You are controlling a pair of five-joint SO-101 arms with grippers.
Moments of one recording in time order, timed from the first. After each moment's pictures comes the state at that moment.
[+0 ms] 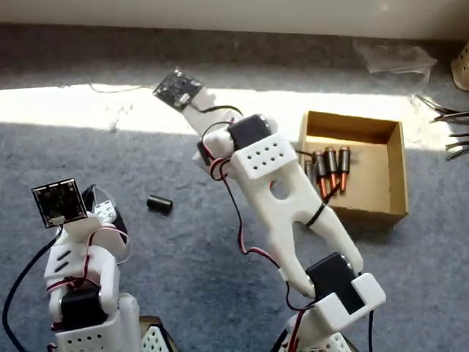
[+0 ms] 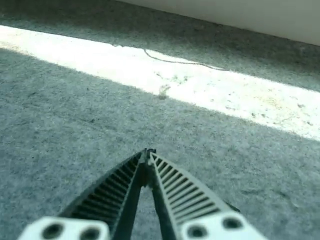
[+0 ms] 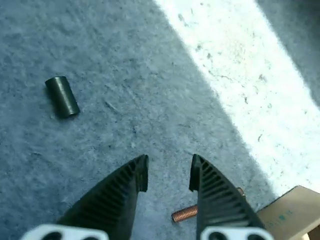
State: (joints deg) left arm -17.8 -103.8 83.9 55.0 9.9; right arm -36.2 2.5 -5.1 69.5 27.7
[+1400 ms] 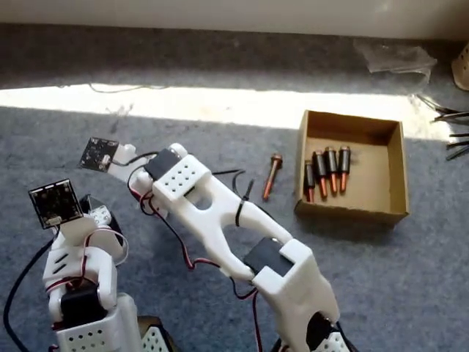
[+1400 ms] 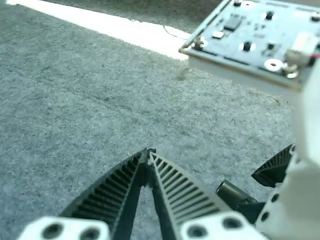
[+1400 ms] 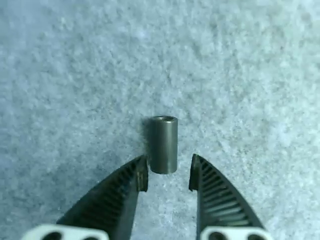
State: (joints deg) left arm -21.5 -103.8 86.5 56.7 9.8; right arm -53.2 27.1 -16.5 66.5 29.8
